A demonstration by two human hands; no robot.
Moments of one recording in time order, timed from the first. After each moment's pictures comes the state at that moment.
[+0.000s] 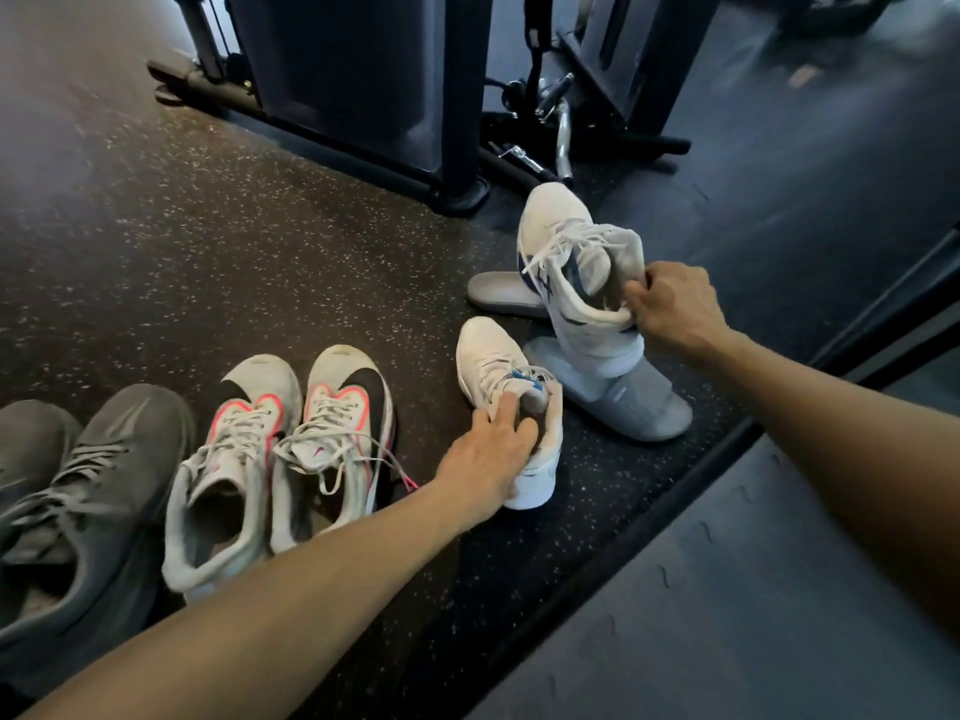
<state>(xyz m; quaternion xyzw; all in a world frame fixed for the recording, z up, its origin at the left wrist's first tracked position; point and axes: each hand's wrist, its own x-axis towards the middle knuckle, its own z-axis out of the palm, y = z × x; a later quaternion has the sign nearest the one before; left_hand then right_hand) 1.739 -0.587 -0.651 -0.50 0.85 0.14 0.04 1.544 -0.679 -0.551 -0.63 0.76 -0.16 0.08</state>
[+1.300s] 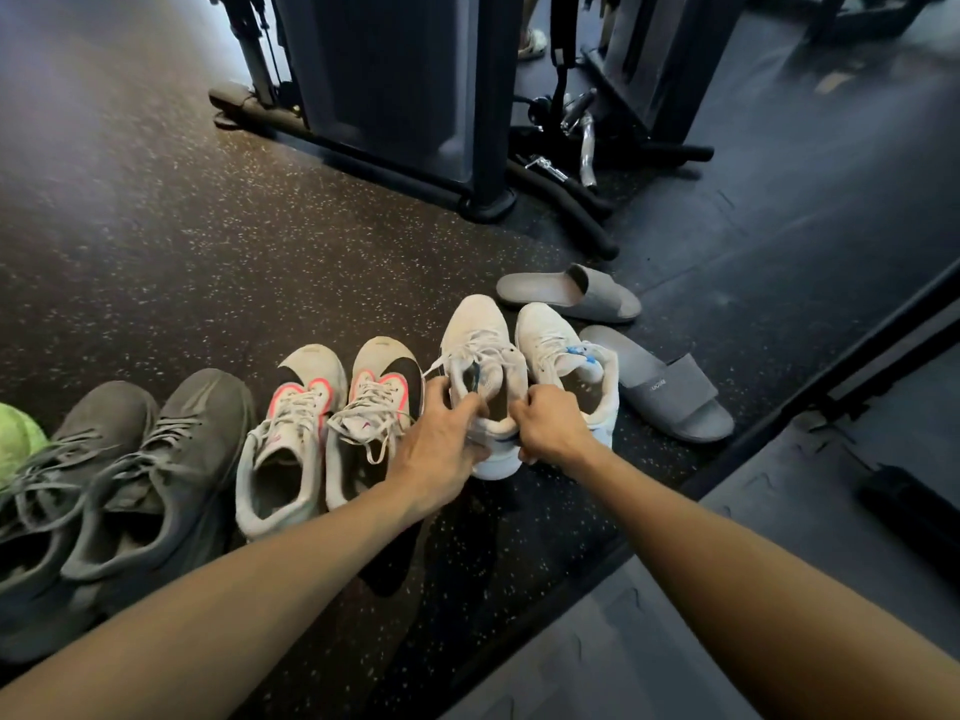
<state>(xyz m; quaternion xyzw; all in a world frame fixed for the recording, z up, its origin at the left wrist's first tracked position) 1.813 -0.554 -0.657 -0.63 0.73 0.21 -0.18 1.667 -0.590 -0.638 -0.62 0.70 -0.12 0.33</state>
